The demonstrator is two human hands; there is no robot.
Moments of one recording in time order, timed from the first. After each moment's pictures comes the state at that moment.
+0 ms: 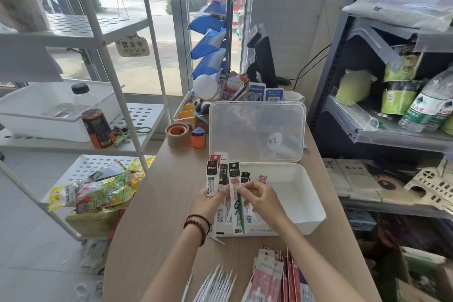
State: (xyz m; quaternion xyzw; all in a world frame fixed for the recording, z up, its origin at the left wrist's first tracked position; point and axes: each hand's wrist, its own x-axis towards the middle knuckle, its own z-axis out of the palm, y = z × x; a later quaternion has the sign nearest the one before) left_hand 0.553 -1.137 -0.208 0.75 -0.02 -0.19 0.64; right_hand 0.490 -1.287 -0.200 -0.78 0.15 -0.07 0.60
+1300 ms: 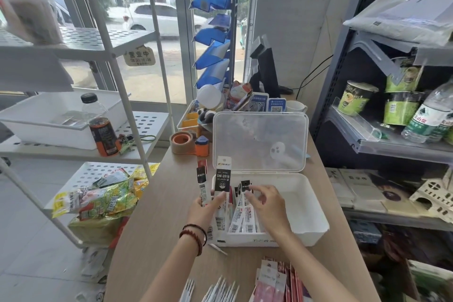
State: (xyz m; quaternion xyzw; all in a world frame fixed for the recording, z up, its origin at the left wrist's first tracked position) left_hand 0.544 -1.126 -0.186 0.68 0.00 -0.21 0.70; right_hand 0.496 -1.290 -0.202 -0.86 0.20 -0.13 0.45
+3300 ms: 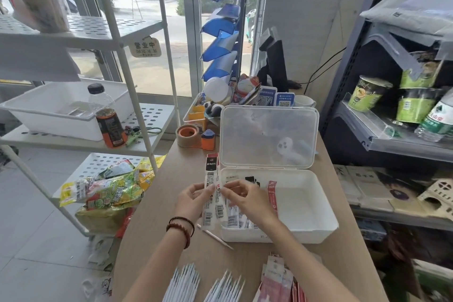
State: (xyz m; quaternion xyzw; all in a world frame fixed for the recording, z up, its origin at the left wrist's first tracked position) left_hand 0.571 -1.093 -0.196 0.67 0.03 -0.18 0.72; right_hand 0.514 -1.245 -0.178 -0.81 0.12 -0.03 0.57
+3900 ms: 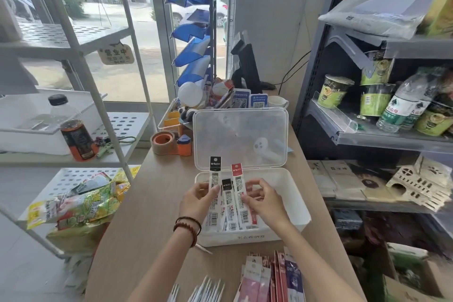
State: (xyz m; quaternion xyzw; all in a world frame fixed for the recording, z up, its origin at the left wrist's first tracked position) left_hand 0.552 -1.153 -0.179 0.75 -0.05 -0.15 0.64; right_hand 0.481 -1.322 -0.196 -0.80 0.21 -0.10 0.56
